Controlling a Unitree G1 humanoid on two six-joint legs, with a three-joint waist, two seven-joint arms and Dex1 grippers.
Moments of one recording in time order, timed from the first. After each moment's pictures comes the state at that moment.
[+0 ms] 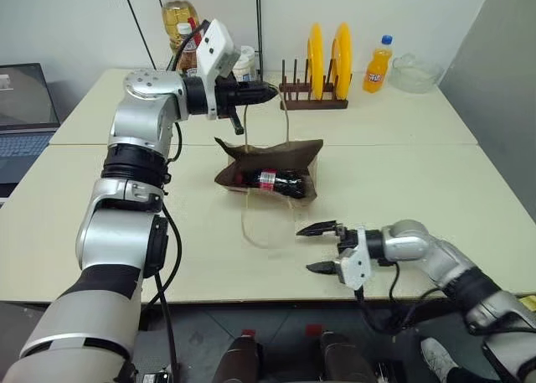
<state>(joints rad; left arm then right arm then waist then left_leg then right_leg) -1.22 0.50 -0.05 0.70 -0.20 0.23 -1.21 -0.39 -0.75 0.49 0.15 -0.12 -0.71 0.81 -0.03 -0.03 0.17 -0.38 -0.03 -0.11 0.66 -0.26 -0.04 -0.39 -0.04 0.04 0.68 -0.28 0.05</state>
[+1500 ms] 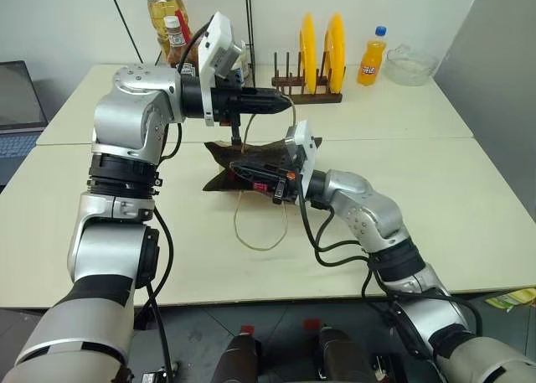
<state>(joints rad) -1.16 0.55 -0.05 0.38 -0.33 0.50 -1.32 -0.77 -0.11 0.26 0.22 0.45 0.34 0.81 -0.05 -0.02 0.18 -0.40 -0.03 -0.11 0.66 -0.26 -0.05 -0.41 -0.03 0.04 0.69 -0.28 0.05</state>
